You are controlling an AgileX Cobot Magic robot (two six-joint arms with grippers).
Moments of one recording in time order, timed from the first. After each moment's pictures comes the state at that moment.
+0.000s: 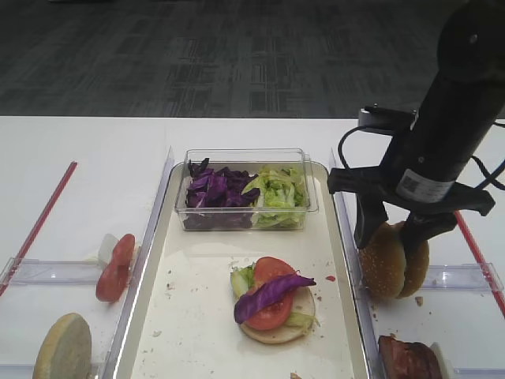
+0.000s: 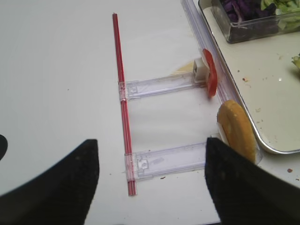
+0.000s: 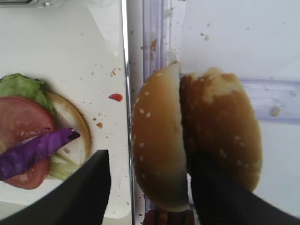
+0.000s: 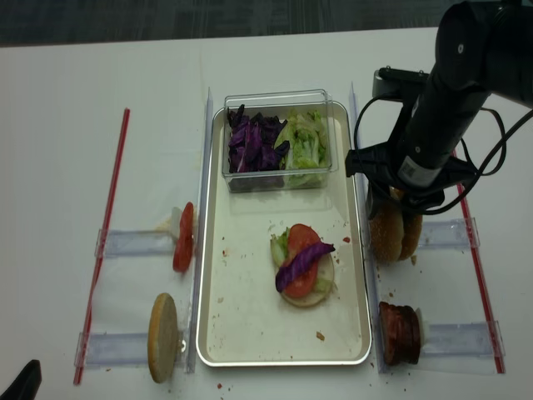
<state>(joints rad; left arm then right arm) -0.10 -0.02 -0.49 0.05 1.18 -0.01 0.31 1.71 -1.10 0.29 0.99 0.18</state>
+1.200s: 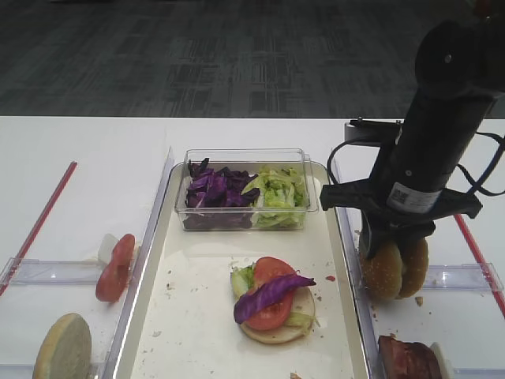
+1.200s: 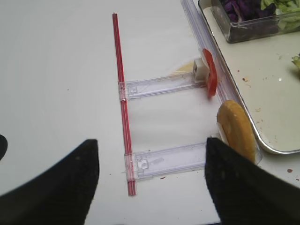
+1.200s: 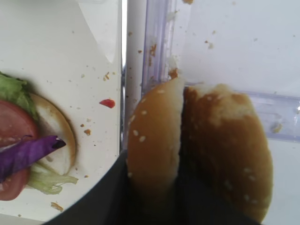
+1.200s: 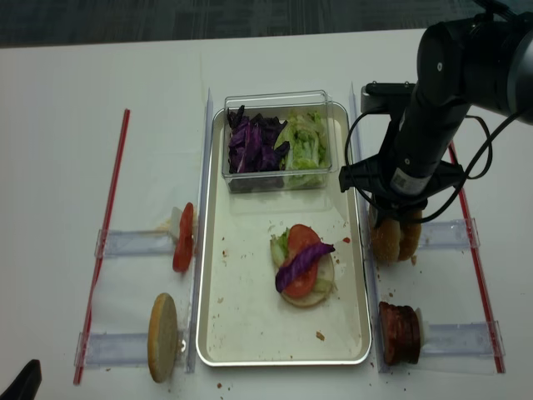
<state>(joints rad) -0.10 -0.02 -0.49 0.05 1.18 -0.01 0.35 1.75 -1.10 0.24 0.96 0.17</state>
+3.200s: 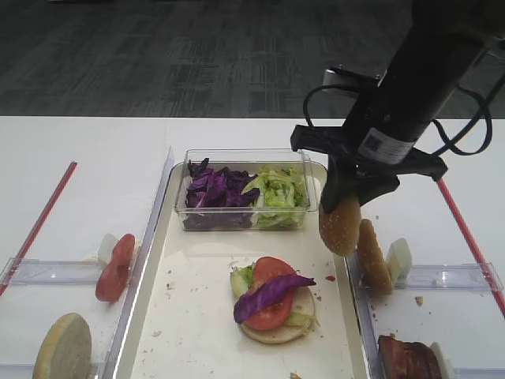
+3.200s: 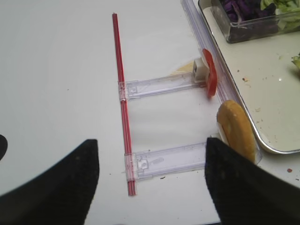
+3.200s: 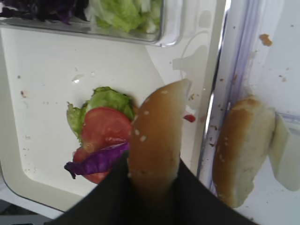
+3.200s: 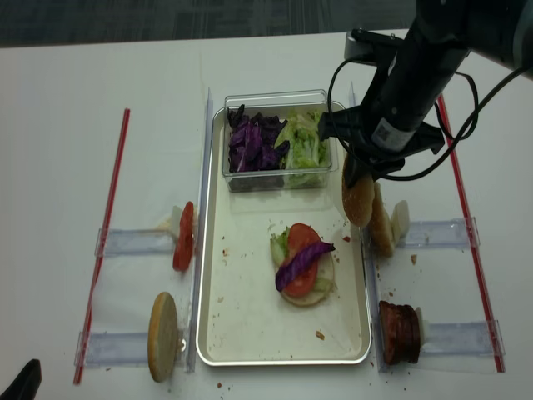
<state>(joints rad) -0.10 -0.02 -0.49 0.05 1.18 -0.01 0.35 1.75 -1.27 0.40 1.06 0.10</state>
